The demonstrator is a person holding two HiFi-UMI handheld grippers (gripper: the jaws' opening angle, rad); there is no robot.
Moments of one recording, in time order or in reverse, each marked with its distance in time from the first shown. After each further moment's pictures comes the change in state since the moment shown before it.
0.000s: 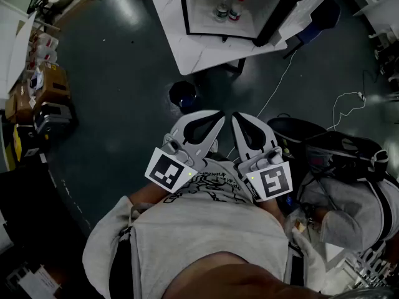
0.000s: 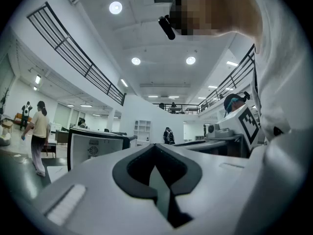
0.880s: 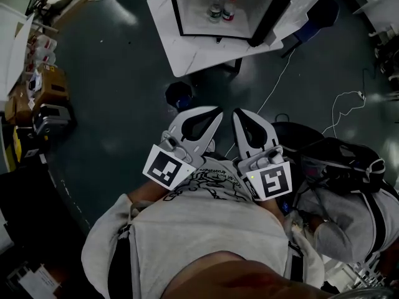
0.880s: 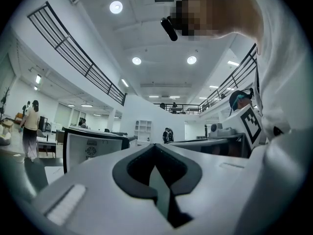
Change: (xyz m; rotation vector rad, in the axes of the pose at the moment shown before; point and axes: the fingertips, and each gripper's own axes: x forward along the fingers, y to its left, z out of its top) left arm 0.044 0.001 0.005 0.003 -0.002 0.014; right arm -0.007 -0.047 0.013 -0.007 -0.043 -0.030
